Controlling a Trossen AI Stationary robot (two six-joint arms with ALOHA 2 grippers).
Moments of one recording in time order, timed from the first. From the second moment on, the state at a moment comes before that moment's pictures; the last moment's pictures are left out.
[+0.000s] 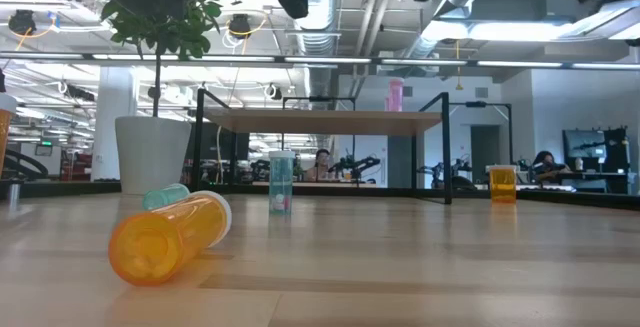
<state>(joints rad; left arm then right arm) -0.08 1.52 0.74 0.93 0.19 -0.05 0.33 1.46 0.66 1.05 0.39 0.00</state>
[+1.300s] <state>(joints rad) -0.10 1.52 0.74 0.88 0.20 -0.04 0.33 1.66 0.70 1.34 0.37 -0.01</state>
